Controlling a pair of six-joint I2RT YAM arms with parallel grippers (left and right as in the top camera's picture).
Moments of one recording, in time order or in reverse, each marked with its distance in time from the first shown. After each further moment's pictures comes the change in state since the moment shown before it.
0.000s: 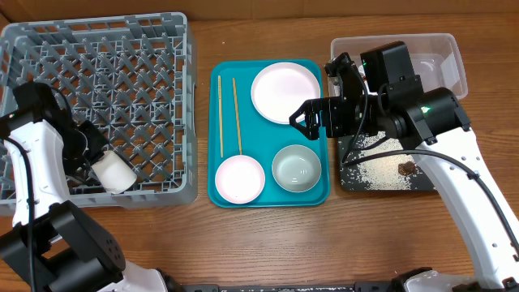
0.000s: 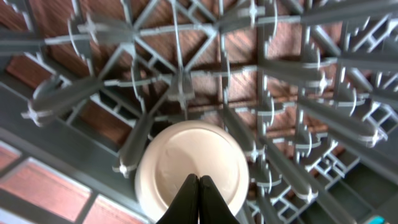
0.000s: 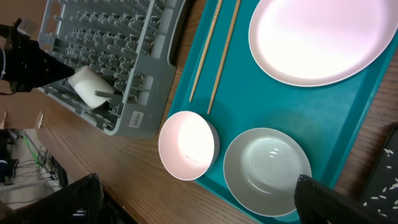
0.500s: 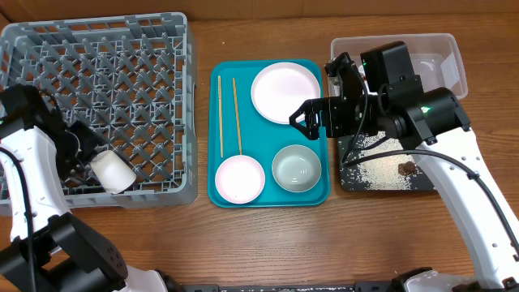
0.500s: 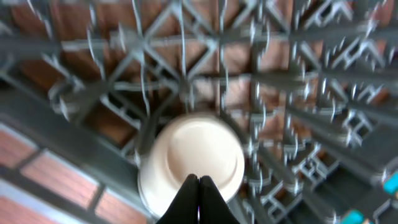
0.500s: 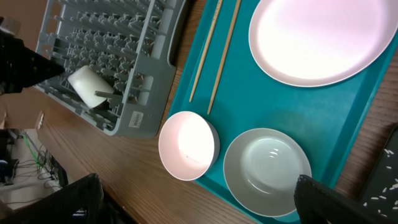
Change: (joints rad) left arm 0.038 -0.049 0.000 0.032 0.026 -0.019; right arm 0.000 0.000 0.000 0.002 0.000 0.000
